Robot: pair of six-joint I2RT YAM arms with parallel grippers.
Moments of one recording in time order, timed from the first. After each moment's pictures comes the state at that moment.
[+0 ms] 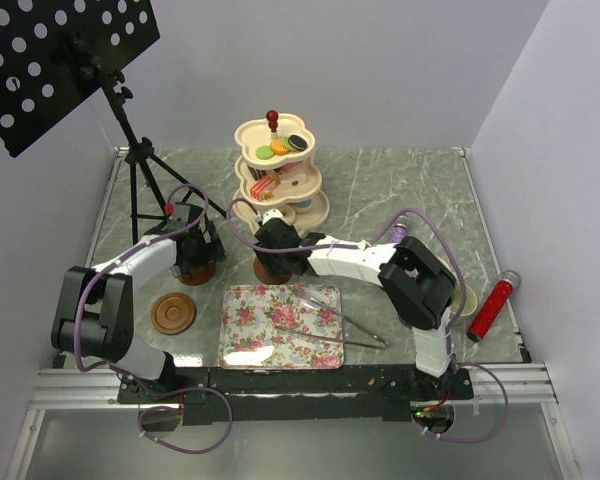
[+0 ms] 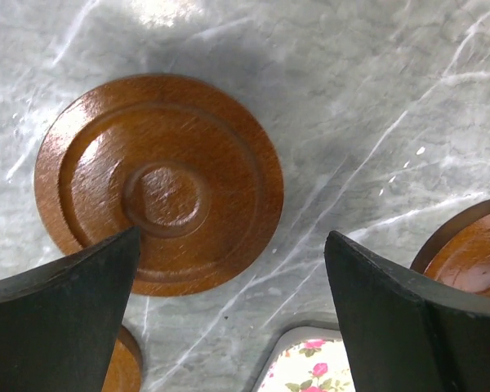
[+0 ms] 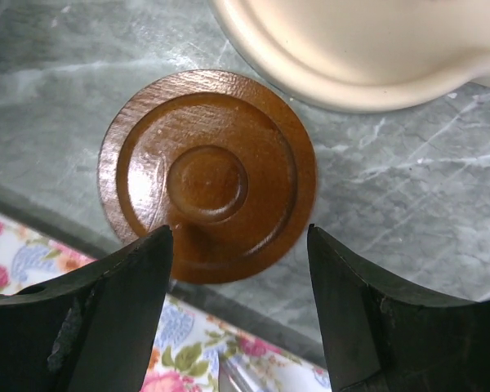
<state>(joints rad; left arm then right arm) -0.19 1.49 0.83 -0.41 -0.11 -0.57 0.92 1.91 1.30 -0.32 0.29 0.30</state>
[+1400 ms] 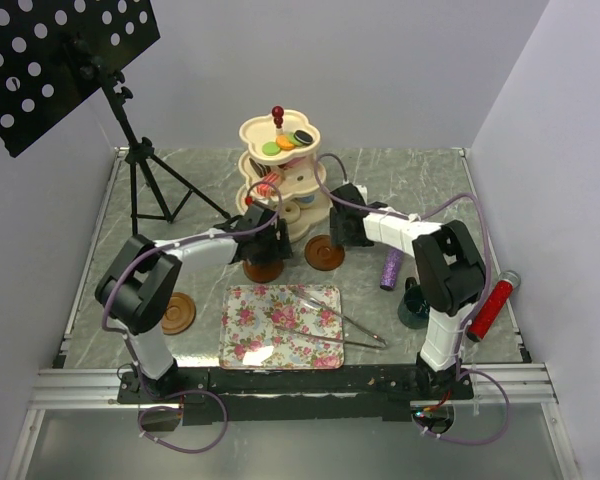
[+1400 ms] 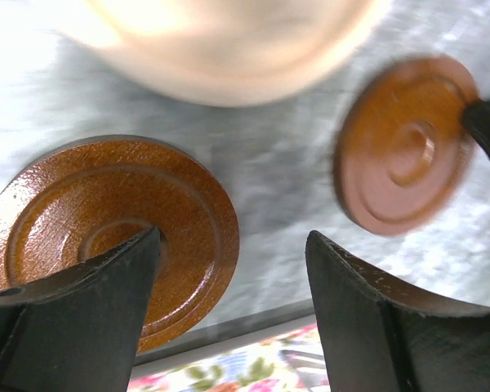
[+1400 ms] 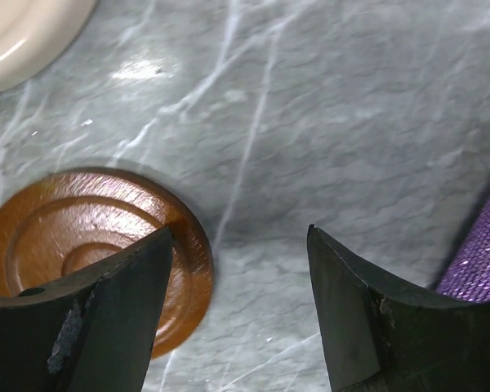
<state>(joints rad) -0.60 1.75 1.03 -0.19 -0.01 -0.72 0.48 1.86 1.21 -0.43 0.30 0.43</state>
